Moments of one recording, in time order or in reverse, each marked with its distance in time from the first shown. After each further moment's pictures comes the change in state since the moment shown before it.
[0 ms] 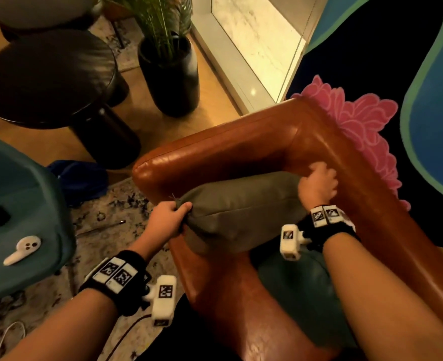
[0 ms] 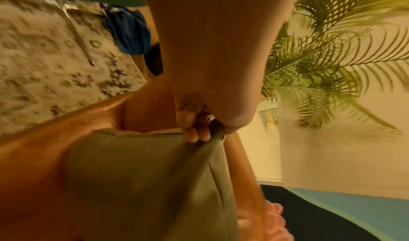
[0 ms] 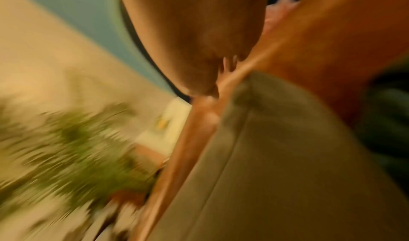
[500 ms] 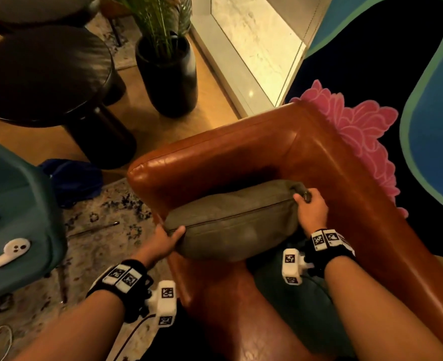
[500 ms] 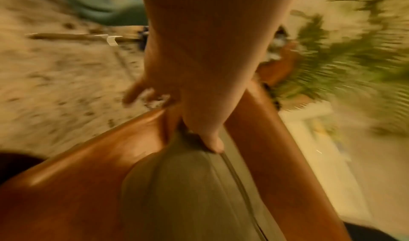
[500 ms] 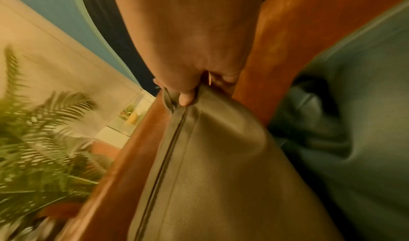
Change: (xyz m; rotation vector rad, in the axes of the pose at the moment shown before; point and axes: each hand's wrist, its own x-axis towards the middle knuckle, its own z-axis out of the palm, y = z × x) left_hand 0.024 -0.075 0.022 0.139 -0.165 -0.300; right_hand -0.011 0.047 0.022 0.299 -0.116 -0.046
